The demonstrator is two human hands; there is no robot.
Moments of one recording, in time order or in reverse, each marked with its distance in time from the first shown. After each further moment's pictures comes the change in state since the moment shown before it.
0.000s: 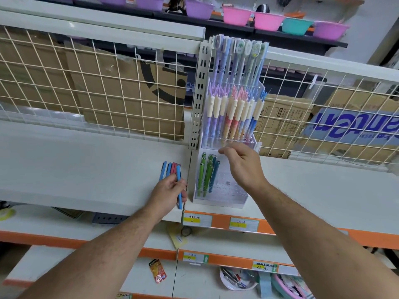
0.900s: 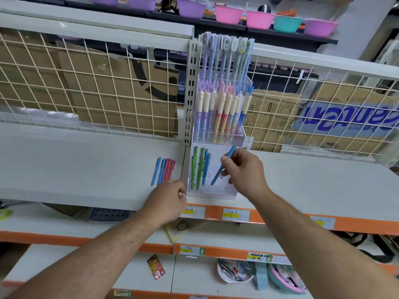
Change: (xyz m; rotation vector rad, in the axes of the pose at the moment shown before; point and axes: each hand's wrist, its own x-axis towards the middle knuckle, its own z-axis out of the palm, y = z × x) left_hand -0.035 0.006 0.010 0.810 -0.043 0.281; right_hand -0.037 0.017 -0.016 0.057 0.041 0.143
